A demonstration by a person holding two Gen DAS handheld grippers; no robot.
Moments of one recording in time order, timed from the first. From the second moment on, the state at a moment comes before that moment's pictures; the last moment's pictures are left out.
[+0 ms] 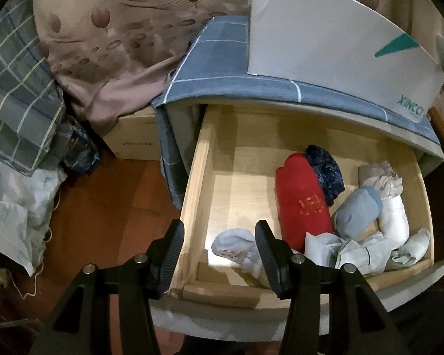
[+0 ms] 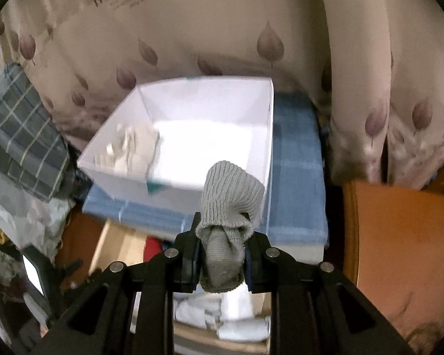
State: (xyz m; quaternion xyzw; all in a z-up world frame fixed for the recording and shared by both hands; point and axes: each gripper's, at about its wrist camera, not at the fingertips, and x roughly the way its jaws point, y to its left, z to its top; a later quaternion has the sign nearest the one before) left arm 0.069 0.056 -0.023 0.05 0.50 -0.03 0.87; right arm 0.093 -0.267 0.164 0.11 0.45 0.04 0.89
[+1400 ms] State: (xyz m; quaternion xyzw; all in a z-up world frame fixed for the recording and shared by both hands) left arm 0.072 0.064 -0.025 0.02 0.50 -0.04 0.86; right arm 0.176 -0.238 0.150 0.04 0.51 0.05 0.86
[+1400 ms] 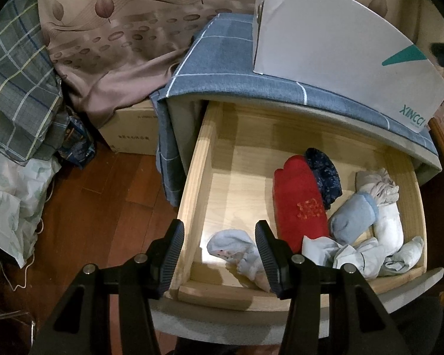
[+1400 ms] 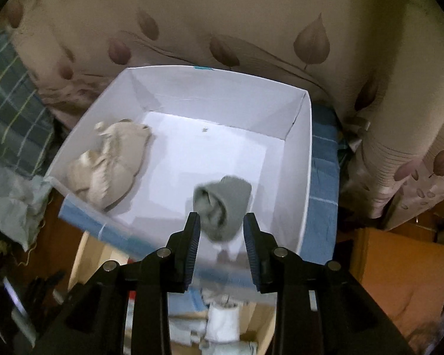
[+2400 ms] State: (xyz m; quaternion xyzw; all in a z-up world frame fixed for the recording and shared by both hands) left arm 0.071 0.063 -0.026 0.02 0.51 -0.03 0.86; right arm 0.047 -0.250 -0.052 0.11 0.75 0.05 0.65
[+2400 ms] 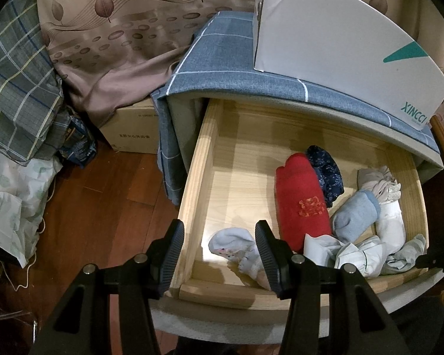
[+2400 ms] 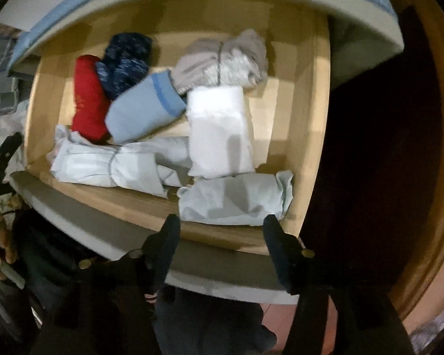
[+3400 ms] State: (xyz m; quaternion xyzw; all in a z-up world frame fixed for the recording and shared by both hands) left arm 0.076 0.061 -0.029 0.02 0.52 -0.04 0.85; right arm 0.080 -0.224 -0.124 0.03 0.74 0.06 0.67
